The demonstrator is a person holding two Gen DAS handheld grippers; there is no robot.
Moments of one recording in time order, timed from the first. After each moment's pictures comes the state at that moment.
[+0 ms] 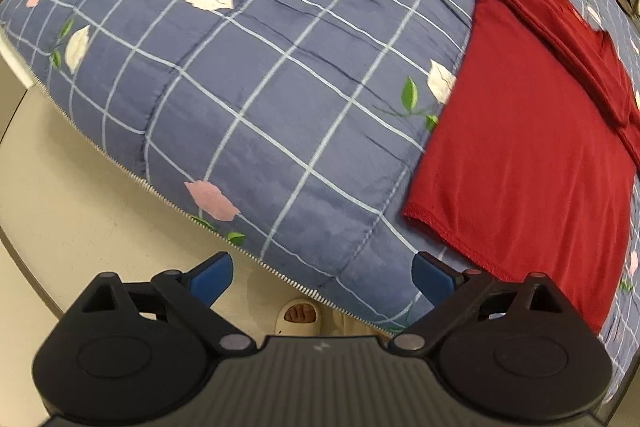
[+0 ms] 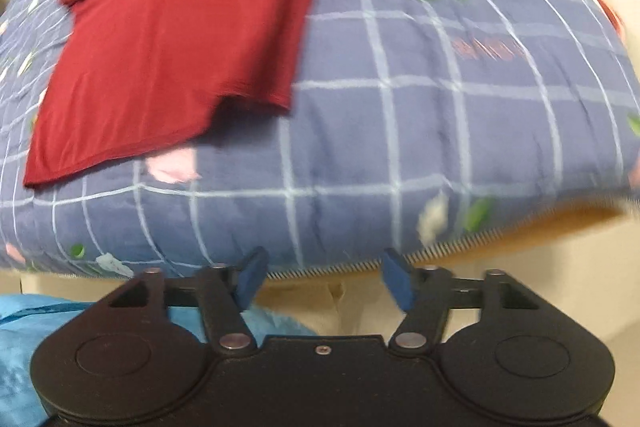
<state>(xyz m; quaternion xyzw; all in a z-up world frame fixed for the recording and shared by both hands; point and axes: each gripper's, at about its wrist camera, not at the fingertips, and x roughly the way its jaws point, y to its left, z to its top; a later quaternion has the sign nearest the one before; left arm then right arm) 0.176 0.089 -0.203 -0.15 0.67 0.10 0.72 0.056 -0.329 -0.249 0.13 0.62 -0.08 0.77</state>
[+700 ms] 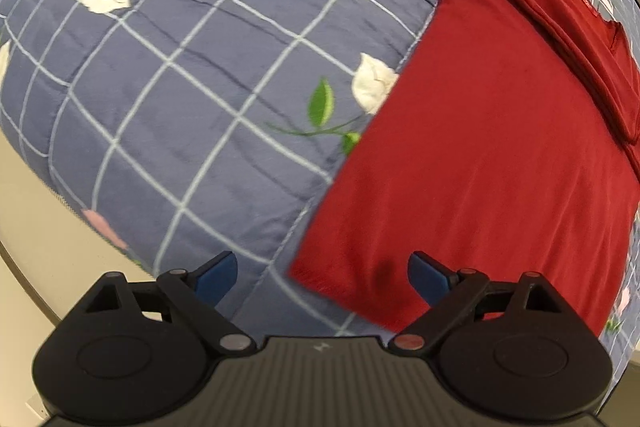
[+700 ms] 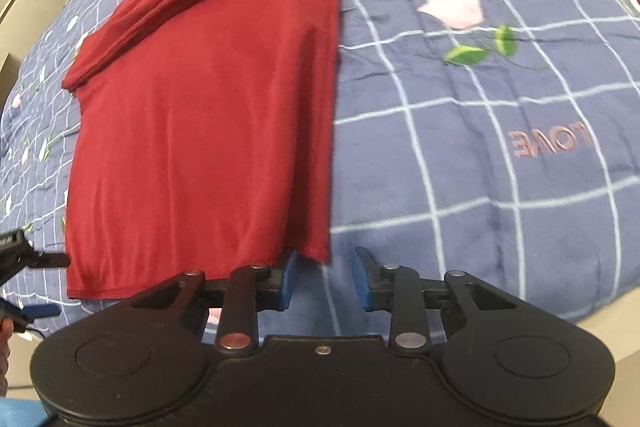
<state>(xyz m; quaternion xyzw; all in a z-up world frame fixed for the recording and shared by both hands) 0.253 0.026 -0.249 -0.17 0.70 0.10 0.69 0.134 -0.370 -0.254 0.24 0.60 -0.07 0.76</state>
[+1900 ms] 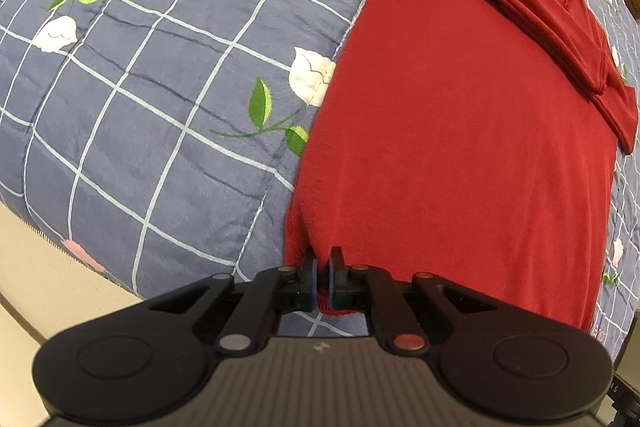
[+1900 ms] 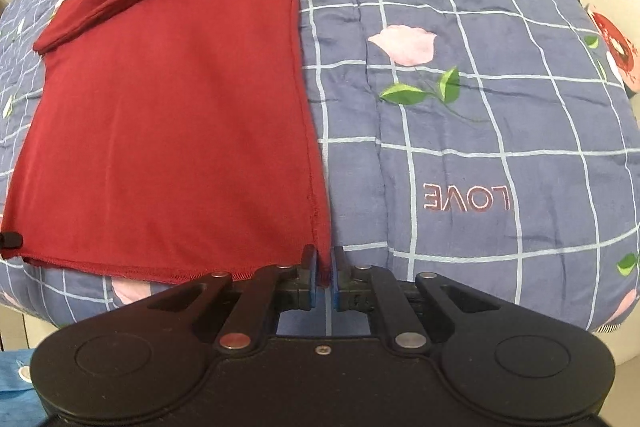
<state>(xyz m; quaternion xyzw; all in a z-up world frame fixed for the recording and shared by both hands) 0.250 0.005 -0.240 -0.13 0.70 0.04 0.70 0.136 -0.405 -0.239 0.14 0.63 -0.08 0.76</state>
